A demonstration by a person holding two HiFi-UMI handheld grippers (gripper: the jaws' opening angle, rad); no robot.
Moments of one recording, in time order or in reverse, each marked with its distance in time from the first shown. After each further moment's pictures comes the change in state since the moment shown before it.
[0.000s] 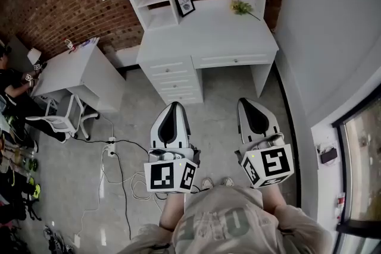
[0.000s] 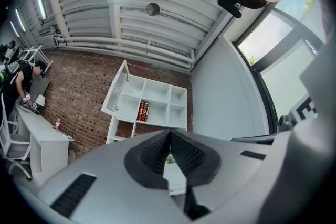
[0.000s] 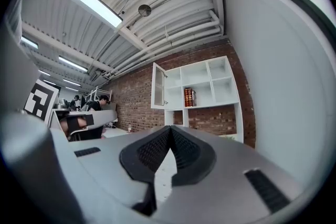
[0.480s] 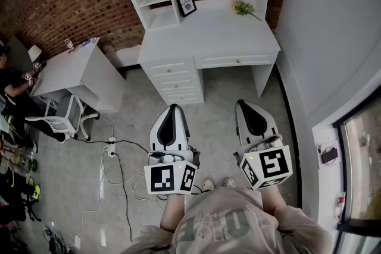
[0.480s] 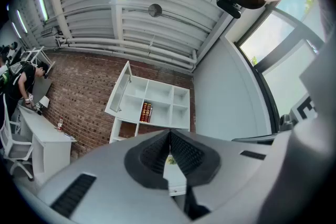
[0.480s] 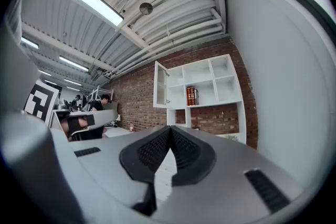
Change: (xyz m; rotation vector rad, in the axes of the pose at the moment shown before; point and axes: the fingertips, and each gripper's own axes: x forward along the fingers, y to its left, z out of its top) left arm -0.006 0.022 0.003 -0.003 -0.004 0.018; right arm 0.011 0.022 -0.003 -0.002 0.018 0.012
